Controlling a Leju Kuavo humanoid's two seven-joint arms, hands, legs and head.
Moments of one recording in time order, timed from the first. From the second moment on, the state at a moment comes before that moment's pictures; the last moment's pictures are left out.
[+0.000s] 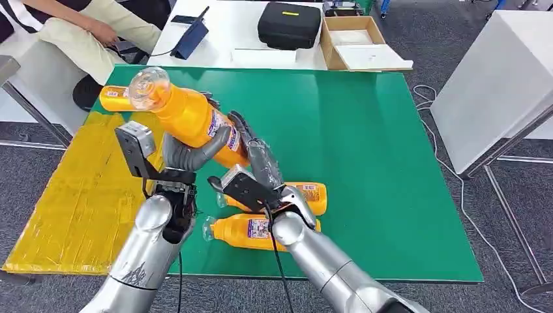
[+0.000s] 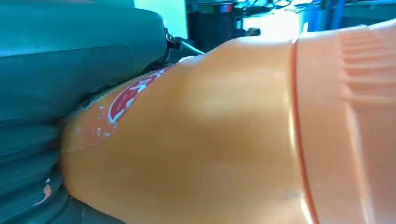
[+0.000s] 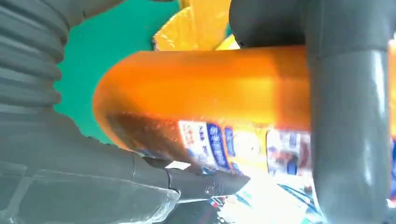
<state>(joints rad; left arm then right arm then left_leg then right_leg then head) -0.43 -0.14 -0.24 -1.37 0.14 0.10 -0.37 -0.60 0.28 0.77 -0.79 0.33 -0.25 -0.46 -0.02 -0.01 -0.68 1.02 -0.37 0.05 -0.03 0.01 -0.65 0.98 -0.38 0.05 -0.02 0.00</state>
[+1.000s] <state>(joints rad) -0.36 0.00 -0.13 -1.35 -0.62 0.47 -0.50 -0.26 -0.08 0.41 -1.56 0.51 -0.43 -0.34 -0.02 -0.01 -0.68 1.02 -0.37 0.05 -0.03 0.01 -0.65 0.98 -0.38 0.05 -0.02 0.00</state>
